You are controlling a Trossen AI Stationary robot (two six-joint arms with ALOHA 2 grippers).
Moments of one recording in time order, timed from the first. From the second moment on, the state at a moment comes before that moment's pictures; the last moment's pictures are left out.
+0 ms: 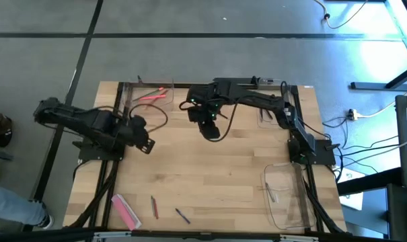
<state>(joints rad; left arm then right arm) -0.26 0.98 0.99 -1.23 -0.22 -1.35 -0.16 2.21 2.35 -1.36 -0.27 -0.36</state>
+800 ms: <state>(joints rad) -0.68 1.16 0.99 -1.18 -0.31 -1.71 0.22 2.21 2.35 -1.25 -0.04 0.38</state>
